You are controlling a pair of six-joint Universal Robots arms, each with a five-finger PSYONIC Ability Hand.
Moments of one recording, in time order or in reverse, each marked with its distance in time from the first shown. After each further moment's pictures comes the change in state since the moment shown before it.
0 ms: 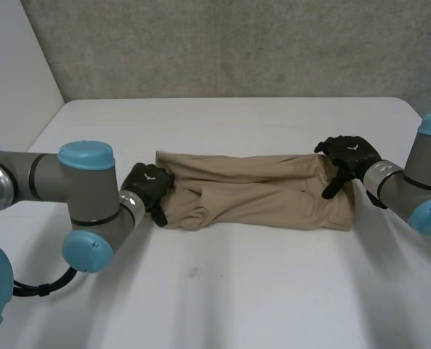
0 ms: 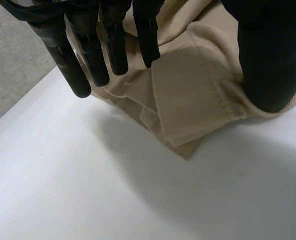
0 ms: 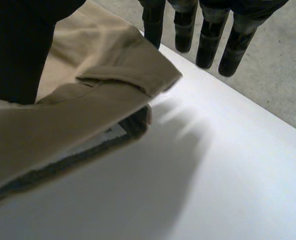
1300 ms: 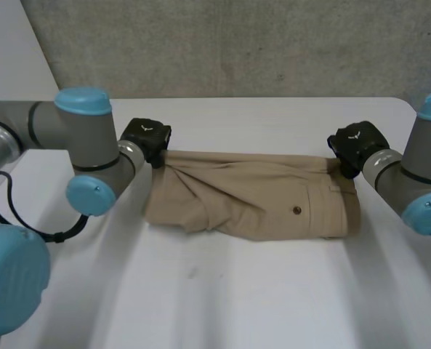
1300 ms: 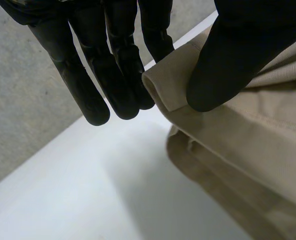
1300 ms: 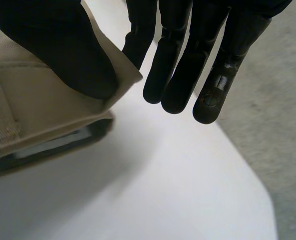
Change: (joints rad) left arm 0.020 -0.196 0.583 -0.236 0.008 -0.107; right arm 0.086 -0.184 0.128 -0.022 0.209 -0.277; left_hand 0.654 0.763 0.755 0.765 0.678; right_hand 0.727 0.907 0.925 0.928 0.906
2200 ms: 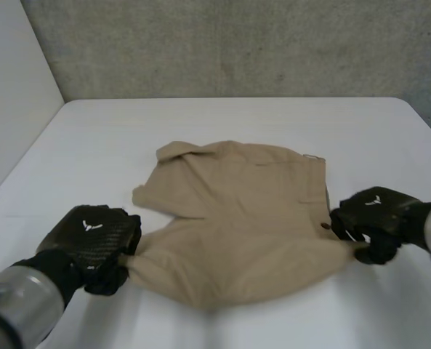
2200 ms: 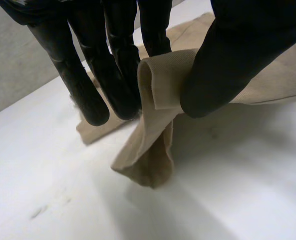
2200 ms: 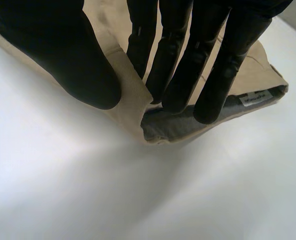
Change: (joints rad) left arm -0.123 1.146 -1.207 -0.144 -0.060 -0.148; right arm -0.175 -0.551 0.470 0.670 -0.359 -0.181; left_hand 0.000 -0.002 -0.002 0.000 0.000; right_hand -0.014 0.000 0.000 0.000 -0.007
